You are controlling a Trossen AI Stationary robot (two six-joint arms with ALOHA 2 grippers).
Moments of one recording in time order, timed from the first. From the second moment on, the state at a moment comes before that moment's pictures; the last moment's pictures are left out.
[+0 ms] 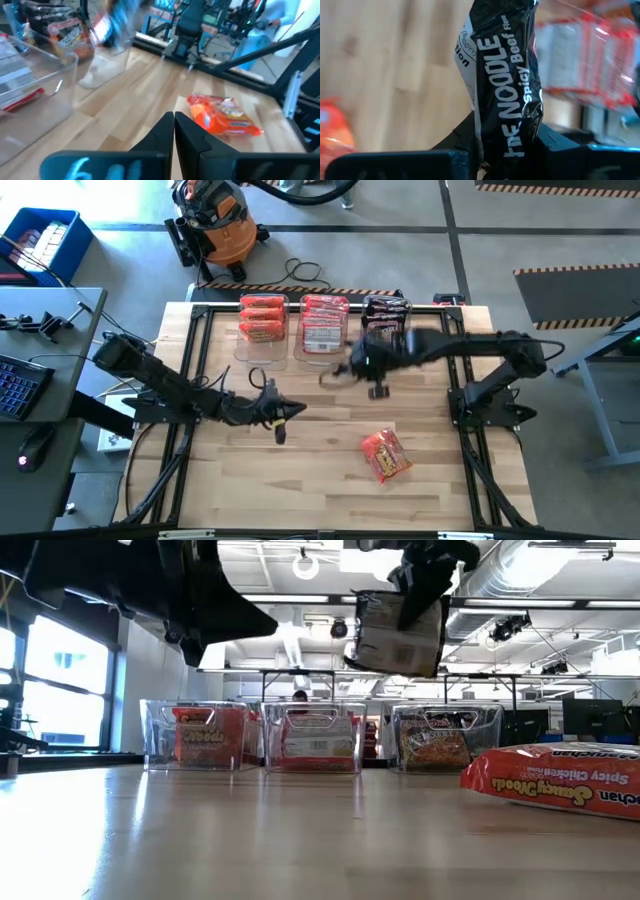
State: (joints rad) left arm -0.35 1.42 0.48 0.70 -0.55 -0.39; right arm -0.04 1.54 1.46 -1.02 0.21 -0.28
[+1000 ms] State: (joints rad) left arm -0.32 1.43 0.48 0.71 -0.45 -0.34; right arm -0.10 1.50 1.49 -1.14 0.01 -0.34
